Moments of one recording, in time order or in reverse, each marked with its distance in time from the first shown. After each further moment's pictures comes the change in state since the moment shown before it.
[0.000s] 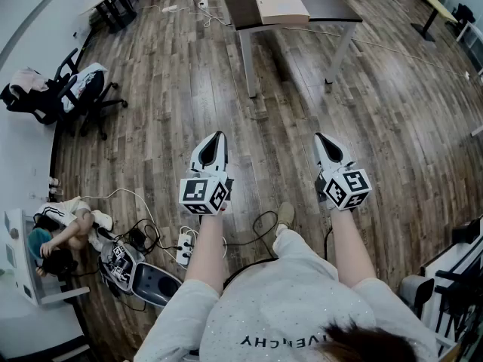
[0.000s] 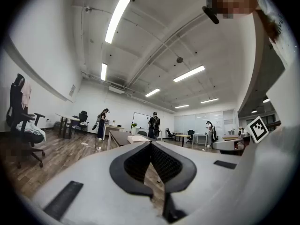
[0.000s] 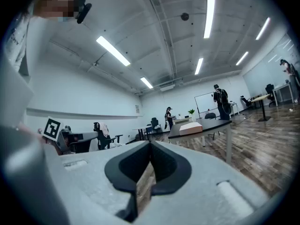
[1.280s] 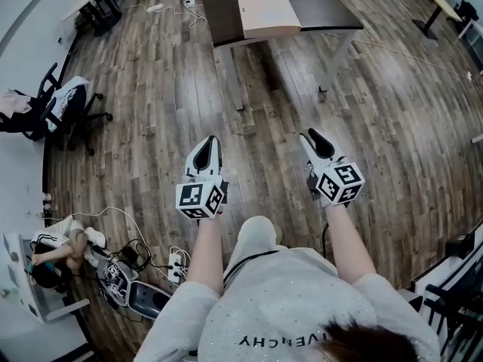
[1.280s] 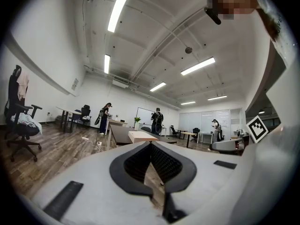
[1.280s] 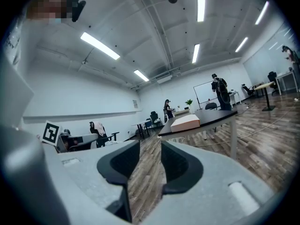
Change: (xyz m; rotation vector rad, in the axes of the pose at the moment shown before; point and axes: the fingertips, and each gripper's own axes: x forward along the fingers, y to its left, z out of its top) left arm 0.247 0.037 -0.037 -0.039 0.036 0.049; right arm 0.183 -0.186 0.015 0.064 0.075 0.026
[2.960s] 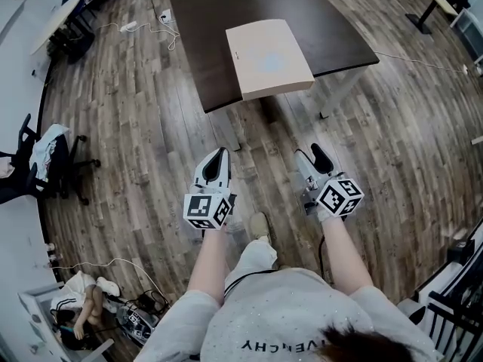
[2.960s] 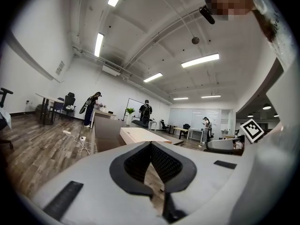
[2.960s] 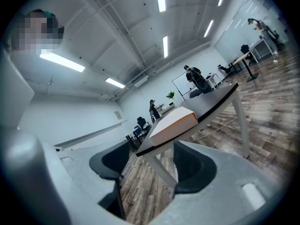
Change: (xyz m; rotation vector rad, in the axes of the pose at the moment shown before) left arm 0.367 0.136 -0.007 -0.031 0.097 -0.168; right arm 0.311 -0.182 0.046 0.330 -0.054 -0.123
